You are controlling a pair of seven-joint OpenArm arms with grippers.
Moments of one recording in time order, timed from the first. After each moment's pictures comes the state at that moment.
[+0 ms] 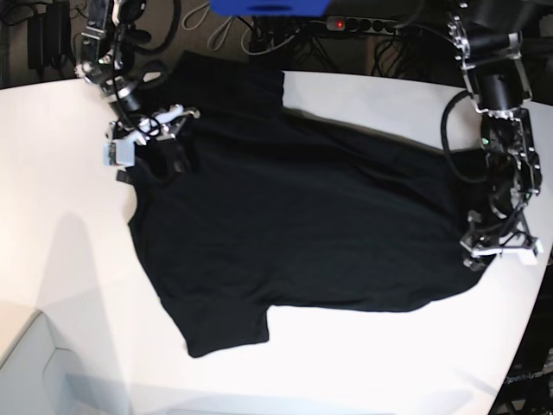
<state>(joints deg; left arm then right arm) -12.9 -20.1 -18.8 63.8 -45.7 1.0 27.0 -19.9 -0.9 16.9 93.5 21.1 35.0 -16.3</state>
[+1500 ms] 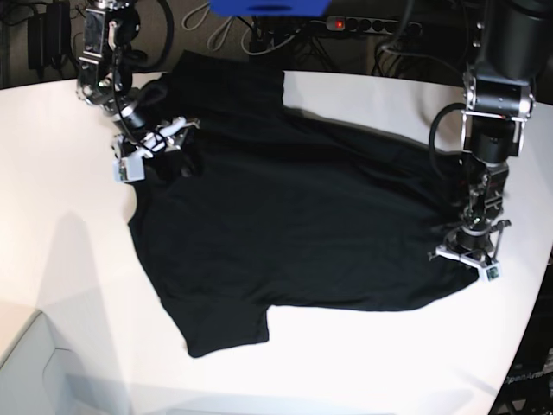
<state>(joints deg) -29.8 -20.6 8.7 27.4 -30.4 0.6 -1.7 -14.5 2.9 13.9 85.8 21.0 34.9 -20.0</state>
